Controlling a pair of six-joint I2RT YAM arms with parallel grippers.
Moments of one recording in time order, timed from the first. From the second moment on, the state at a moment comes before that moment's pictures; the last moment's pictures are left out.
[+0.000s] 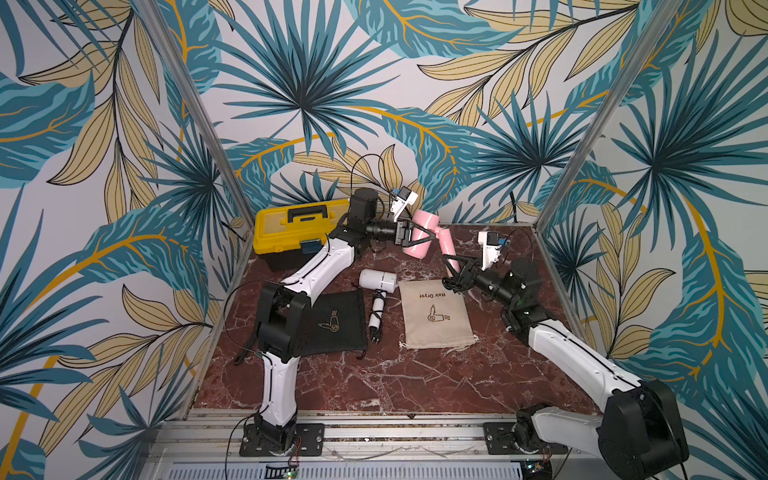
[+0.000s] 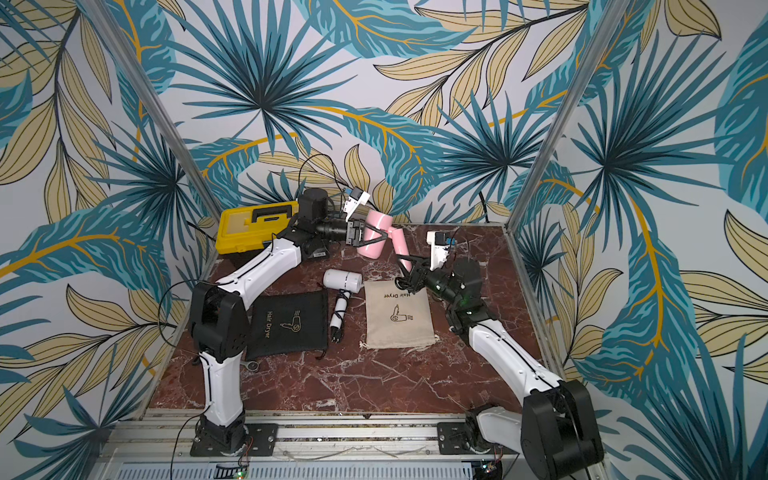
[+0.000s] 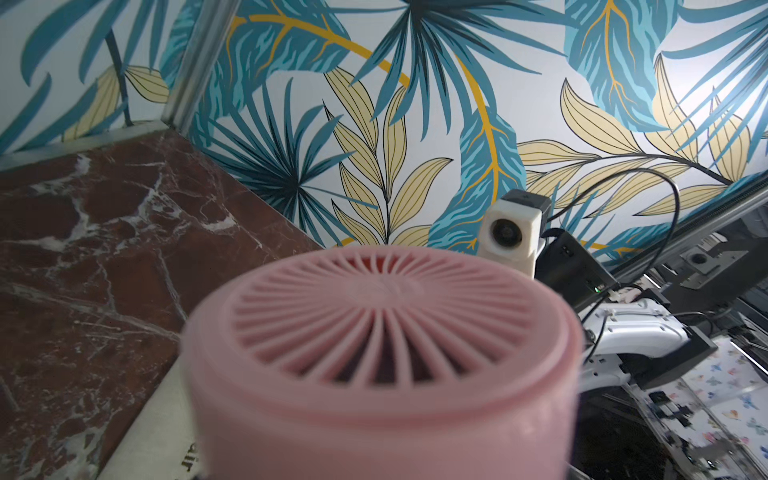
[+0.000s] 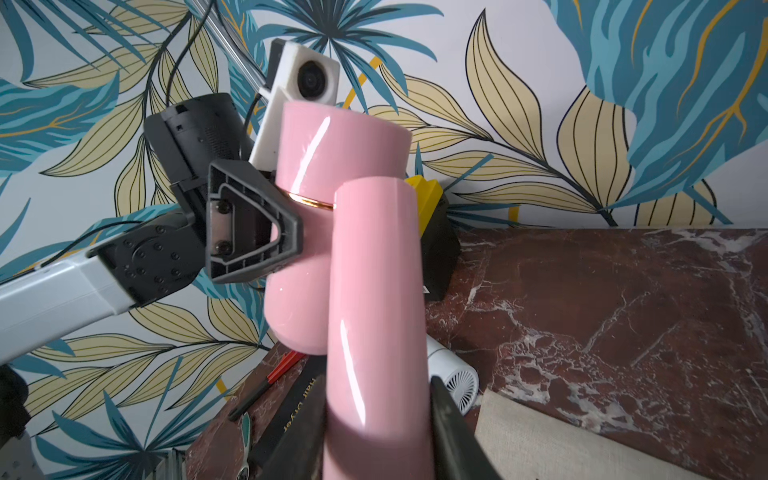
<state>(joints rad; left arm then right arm) -0.45 2.02 1.82 0.01 1.12 -0.53 0.26 1.24 0.76 0.49 -0.47 0.53</state>
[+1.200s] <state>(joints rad) -0.61 1.95 1.69 0.19 0.75 -0.48 0.21 0.97 0.63 0.32 -0.33 0.55</state>
